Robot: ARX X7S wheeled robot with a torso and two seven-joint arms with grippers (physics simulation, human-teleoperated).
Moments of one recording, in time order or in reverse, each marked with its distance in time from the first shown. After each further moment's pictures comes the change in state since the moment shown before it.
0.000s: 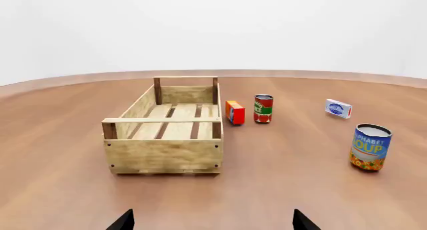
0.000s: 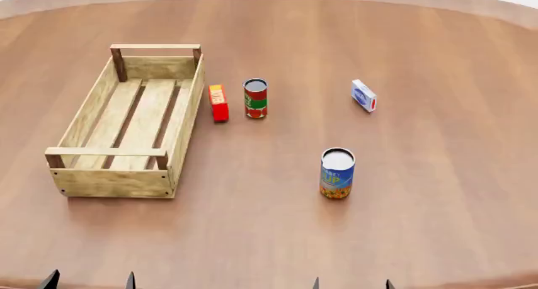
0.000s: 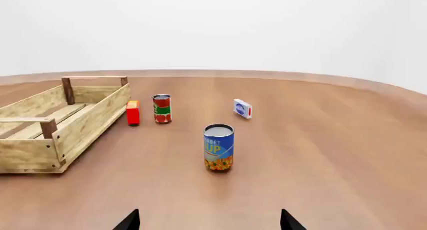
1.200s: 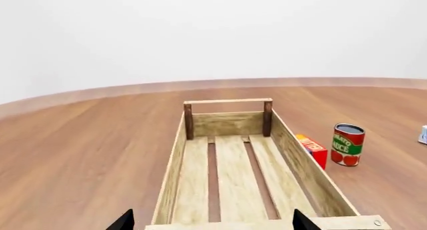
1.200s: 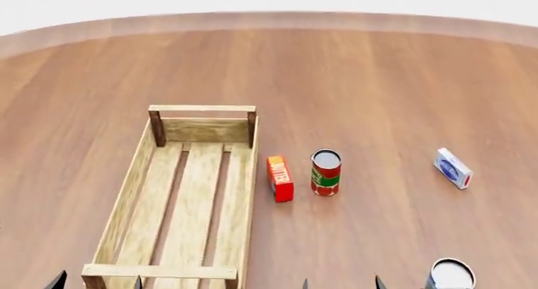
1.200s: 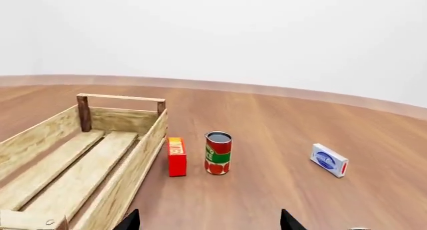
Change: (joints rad) left arm -0.002 -0.098 0.132 -0.027 -0.073 0.047 -0.101; right arm 0.008 0.102 -0.140 0.005 0.037 -0.020 0.096
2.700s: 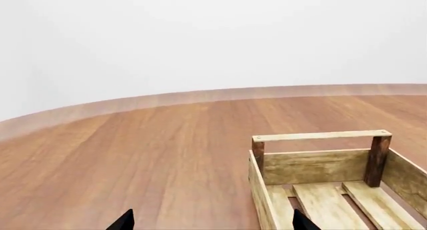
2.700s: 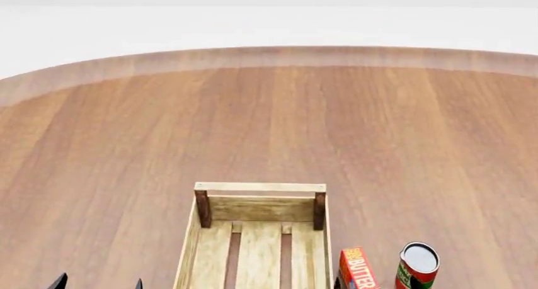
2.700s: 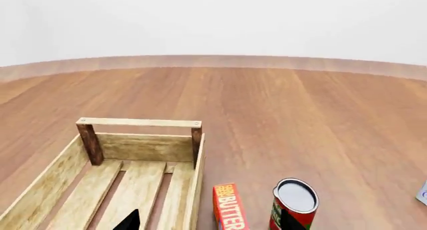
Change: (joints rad) left arm -0.002 -0.054 0.071 -0.006 -0.046 0.014 -0.066; right arm -0.004 0.213 0.100 -0.531 0.364 0.698 0.073
